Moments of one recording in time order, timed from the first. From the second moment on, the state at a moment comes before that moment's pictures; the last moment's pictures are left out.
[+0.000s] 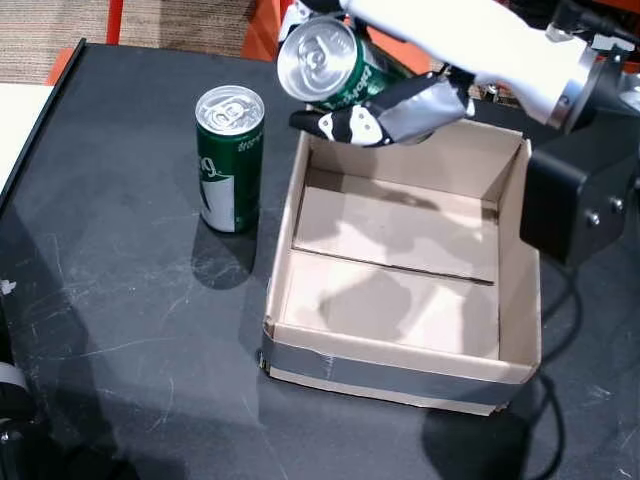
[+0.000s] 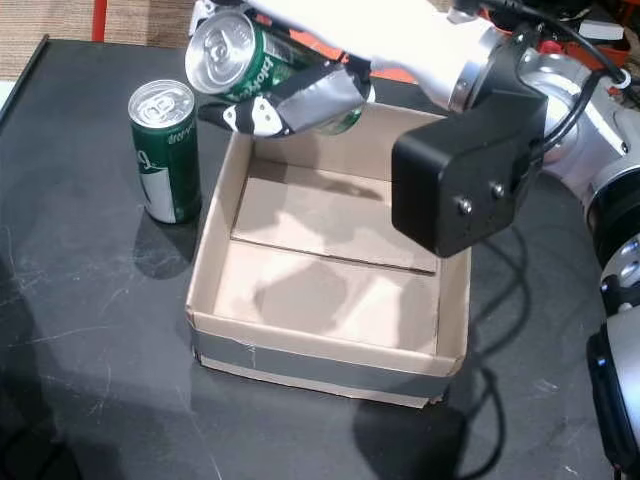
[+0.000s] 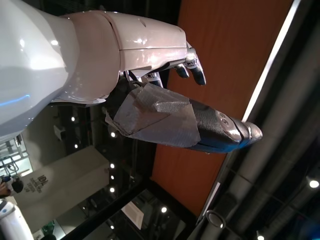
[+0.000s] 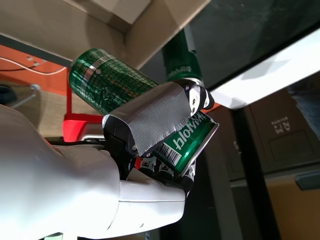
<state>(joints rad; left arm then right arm) -0.85 0.17 0.58 0.52 -0.90 -0.60 -1.24 -1.18 -0.44 0.37 1.23 -0.65 -1.08 0.07</state>
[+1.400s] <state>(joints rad) -0.79 0.13 0.52 0.41 -0.90 -0.61 -1.15 -1.09 -0.38 0.44 1.36 -0.69 -0.68 0.05</state>
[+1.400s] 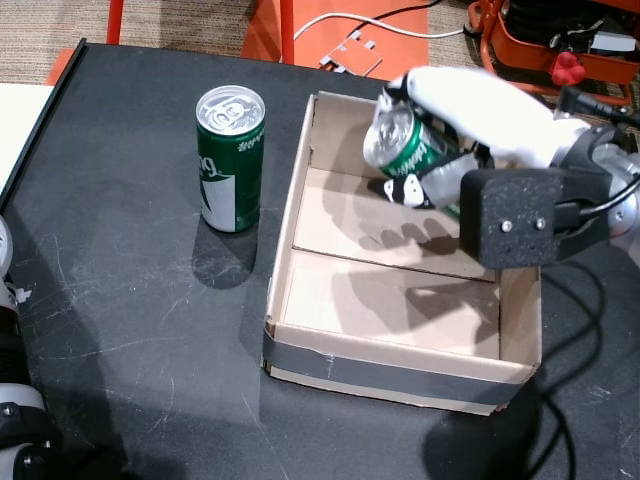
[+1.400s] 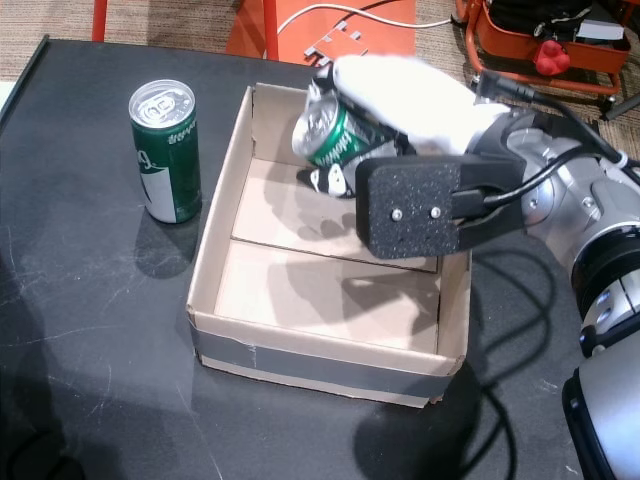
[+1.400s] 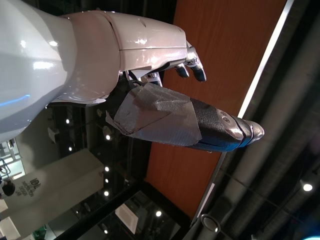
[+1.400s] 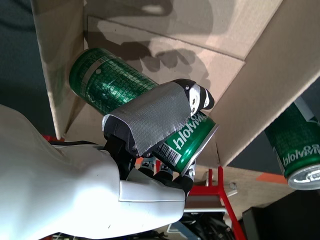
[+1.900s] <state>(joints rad) -0.78 0.12 0.52 0.41 -0.90 -0.61 -1.13 -1.12 -0.35 0.45 1.36 -0.66 -0.50 0.41</state>
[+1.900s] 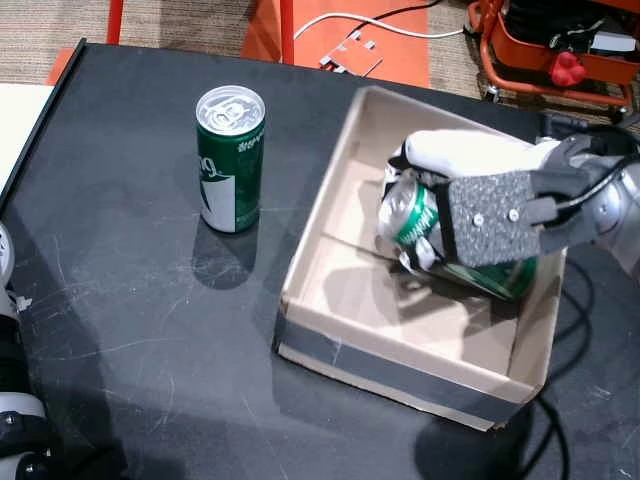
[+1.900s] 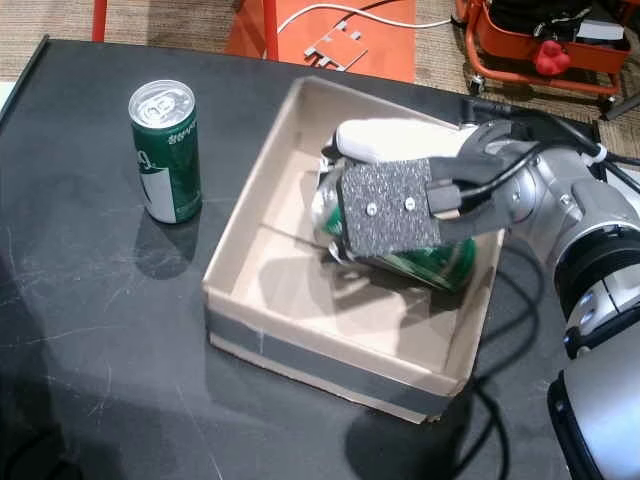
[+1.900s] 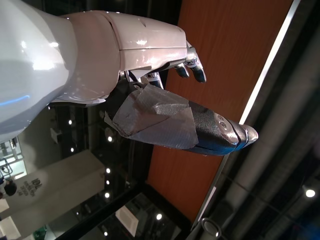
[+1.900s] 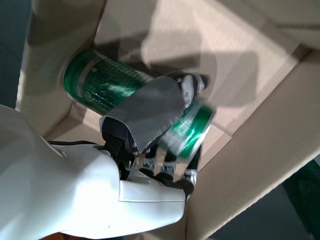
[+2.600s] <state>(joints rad) -0.78 0.11 0.51 0.45 -0.90 -0.63 -1.15 -1.15 -0.36 0.37 1.35 -0.58 -0.45 0.47</state>
